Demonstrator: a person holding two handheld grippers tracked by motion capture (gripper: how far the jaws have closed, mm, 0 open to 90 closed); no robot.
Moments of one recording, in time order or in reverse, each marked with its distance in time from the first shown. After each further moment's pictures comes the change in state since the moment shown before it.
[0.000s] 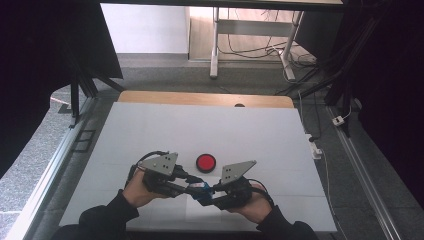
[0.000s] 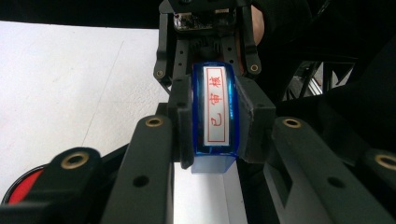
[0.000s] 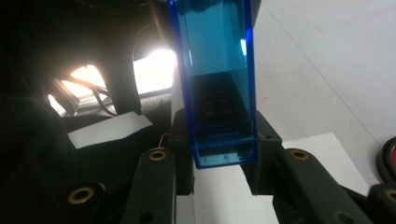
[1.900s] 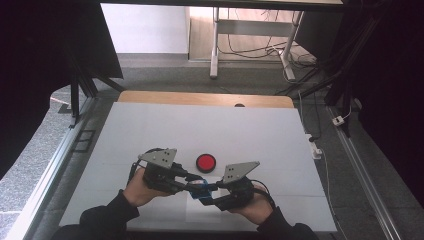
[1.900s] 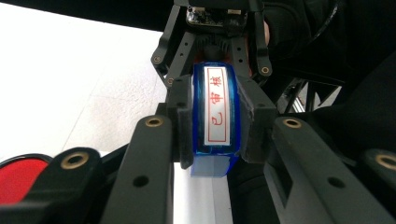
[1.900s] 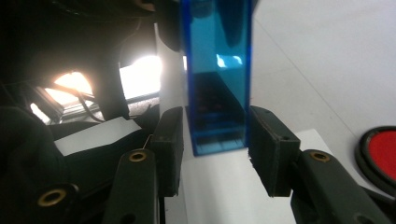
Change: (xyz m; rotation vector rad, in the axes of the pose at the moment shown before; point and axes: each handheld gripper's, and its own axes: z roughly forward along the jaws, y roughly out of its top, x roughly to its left) left arm 0.009 -0.006 -0.002 -0.047 -0.027 -0.120; right arm 0.002 -0.001 -0.006 -0.024 -0.068 0.027
